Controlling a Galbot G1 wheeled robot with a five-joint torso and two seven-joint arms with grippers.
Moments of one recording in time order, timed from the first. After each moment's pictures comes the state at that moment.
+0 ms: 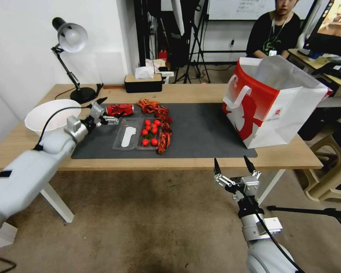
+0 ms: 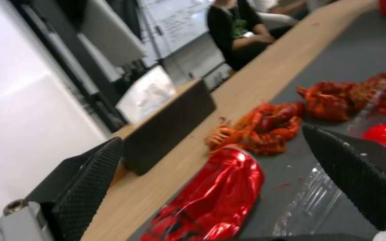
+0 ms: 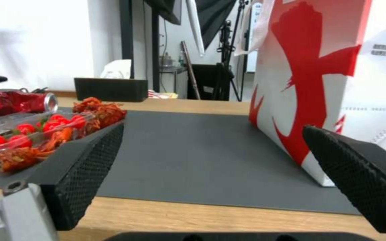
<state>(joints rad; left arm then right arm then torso) 0.37 -0.78 0.19 -1.11 -0.59 -0.31 0.41 -1.59 1.13 0.31 2.11 0.18 0.24 0.30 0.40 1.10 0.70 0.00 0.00</state>
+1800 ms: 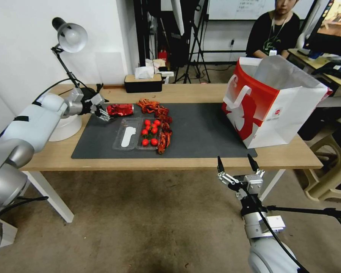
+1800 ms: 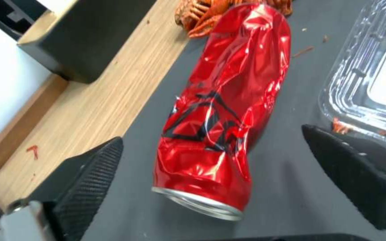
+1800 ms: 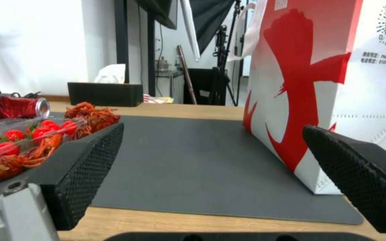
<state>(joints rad) -0.11 -1.01 0.41 -0.41 -0.36 -0.14 0.94 -1.57 1.12 0.32 2.10 0.19 0.25 0.31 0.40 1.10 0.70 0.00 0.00</state>
